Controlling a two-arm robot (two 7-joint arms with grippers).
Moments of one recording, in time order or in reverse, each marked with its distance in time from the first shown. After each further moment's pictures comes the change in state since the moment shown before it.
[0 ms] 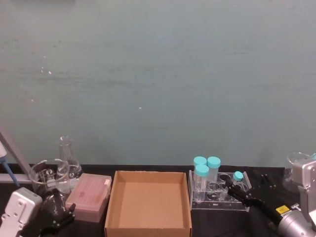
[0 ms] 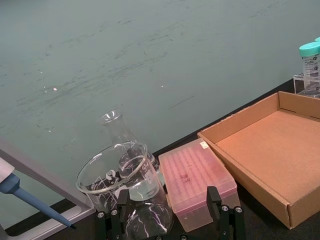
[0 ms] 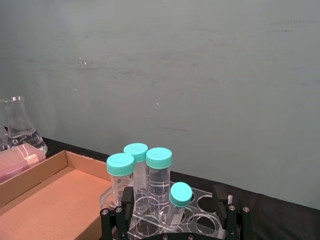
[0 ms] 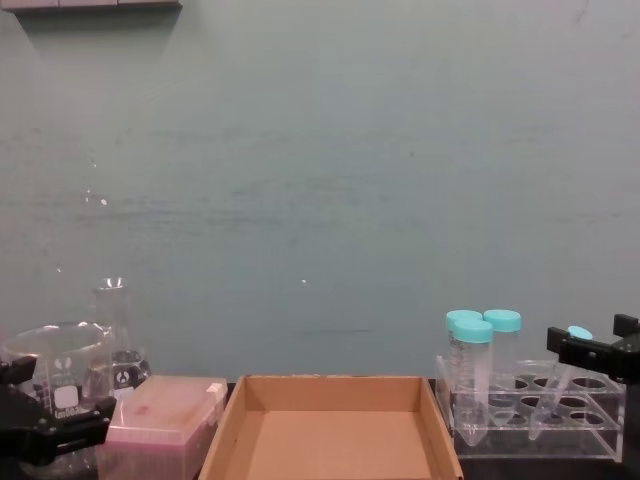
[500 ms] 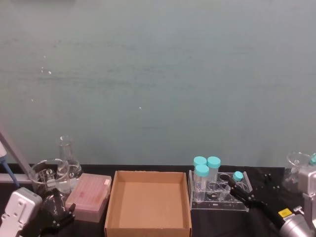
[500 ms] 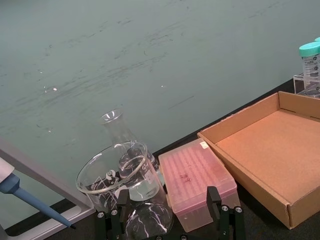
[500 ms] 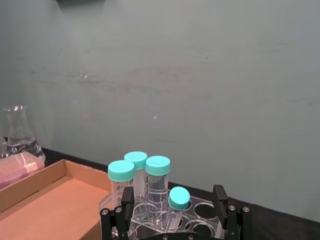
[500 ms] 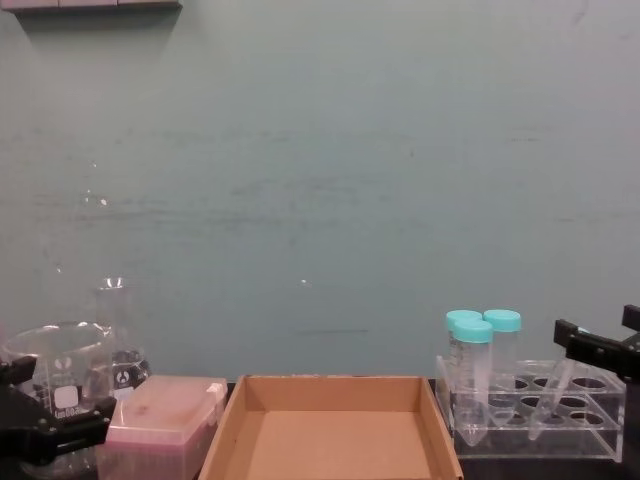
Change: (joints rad) left arm 0.000 0.000 0.000 0.000 0.000 0.000 0.000; right arm -0.021 0.012 -0.018 0.000 0.011 -0.103 -0.022
